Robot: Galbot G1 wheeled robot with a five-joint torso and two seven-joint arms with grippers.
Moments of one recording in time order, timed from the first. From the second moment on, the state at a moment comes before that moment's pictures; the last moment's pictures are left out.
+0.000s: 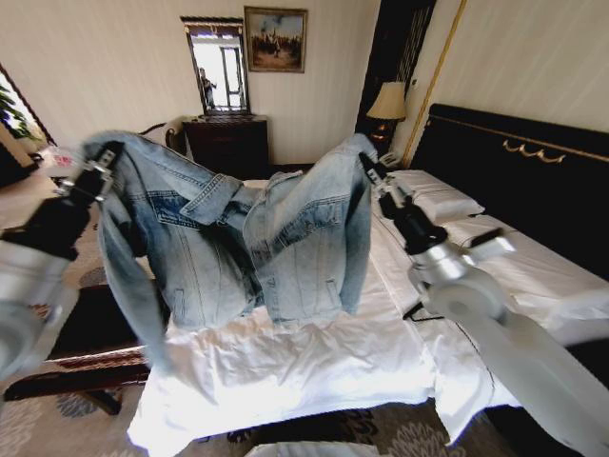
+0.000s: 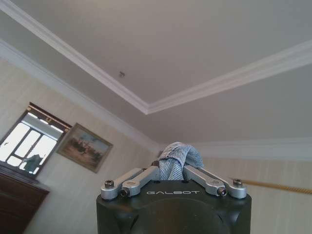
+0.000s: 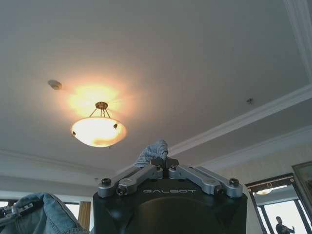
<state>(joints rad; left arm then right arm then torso) 1.29 -0.80 -1.23 -2.50 -1.71 0.21 -0.23 -0.89 0.64 0.37 2.31 1.27 0.23 -0.09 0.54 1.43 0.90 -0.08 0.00</state>
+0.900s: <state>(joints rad) 1.21 -1.27 -0.53 -1.76 -1.36 0.37 -0.31 -0.88 0.87 -0.24 1.80 1.13 -0.17 0.51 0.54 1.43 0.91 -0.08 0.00</state>
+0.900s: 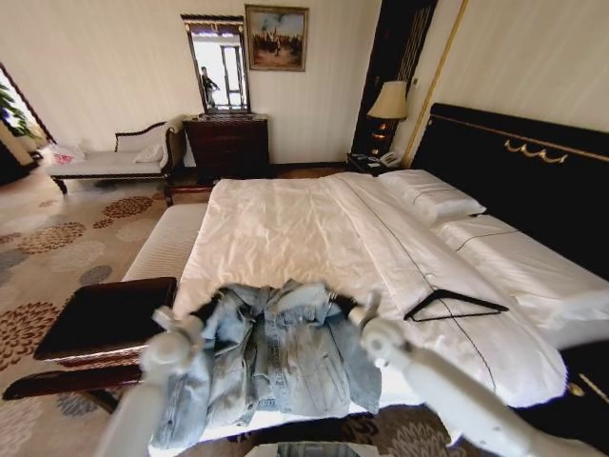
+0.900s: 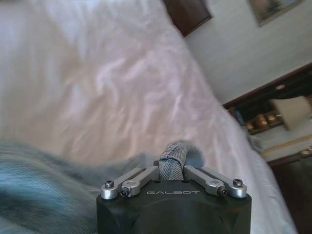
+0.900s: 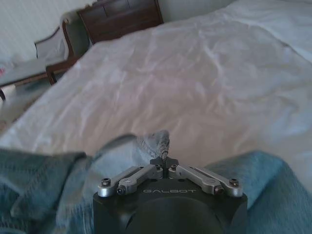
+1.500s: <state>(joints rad) 1.04 -1.22 -0.56 -1.50 -1.16 0.26 -0.14 -0.73 1.01 -0.28 1.44 0.96 0.08 0.28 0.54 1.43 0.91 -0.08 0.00</state>
